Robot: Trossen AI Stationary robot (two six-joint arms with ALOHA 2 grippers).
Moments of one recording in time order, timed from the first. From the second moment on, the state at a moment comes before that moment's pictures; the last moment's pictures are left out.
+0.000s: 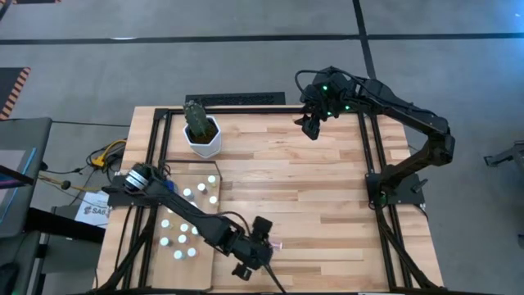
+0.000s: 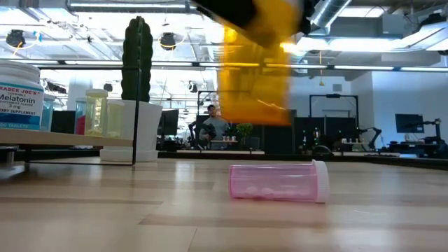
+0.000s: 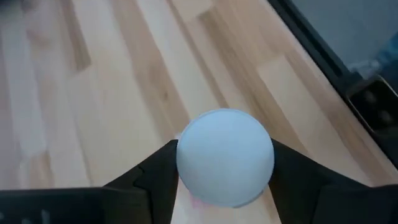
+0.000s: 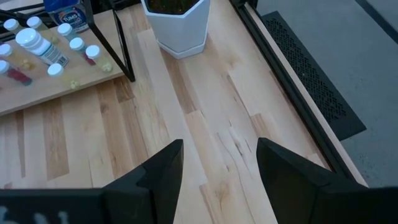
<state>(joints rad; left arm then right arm) -0.53 2.04 1.60 -0.47 -0.23 0.04 -0.43 1.45 1.65 -0.98 -0.10 -0.01</state>
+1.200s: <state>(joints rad) -1.26 1.53 1.43 -1.24 -0.42 -0.76 -0.43 1.45 1.65 -0.98 -0.10 -0.01</state>
